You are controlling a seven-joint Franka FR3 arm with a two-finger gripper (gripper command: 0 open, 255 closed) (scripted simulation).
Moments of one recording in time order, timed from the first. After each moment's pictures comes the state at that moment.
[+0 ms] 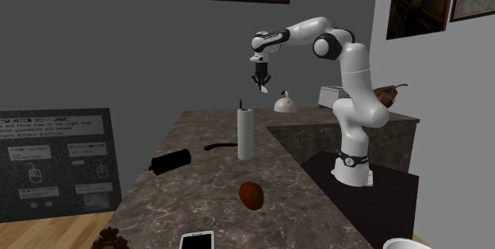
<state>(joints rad) -0.48 0.24 -1.29 -1.63 0.22 1.71 -2.68</state>
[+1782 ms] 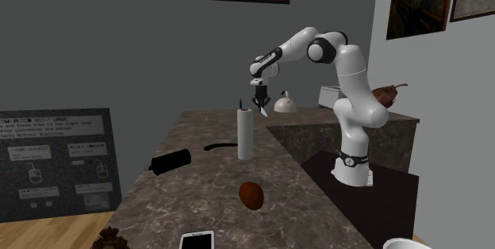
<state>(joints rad) -0.53 0.33 -1.20 -1.93 0.33 2.04 -2.76</state>
